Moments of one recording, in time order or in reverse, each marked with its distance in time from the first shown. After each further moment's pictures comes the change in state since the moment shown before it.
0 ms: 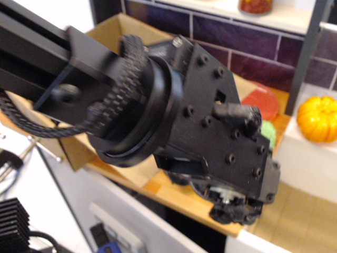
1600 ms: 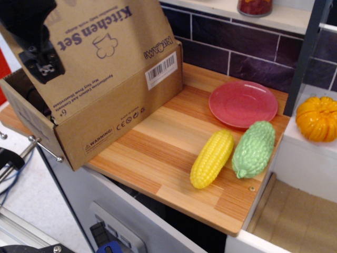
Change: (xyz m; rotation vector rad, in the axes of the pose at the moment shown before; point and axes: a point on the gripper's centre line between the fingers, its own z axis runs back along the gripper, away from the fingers) arm -0.003 0.217 0.034 -0.144 -0.015 -0.330
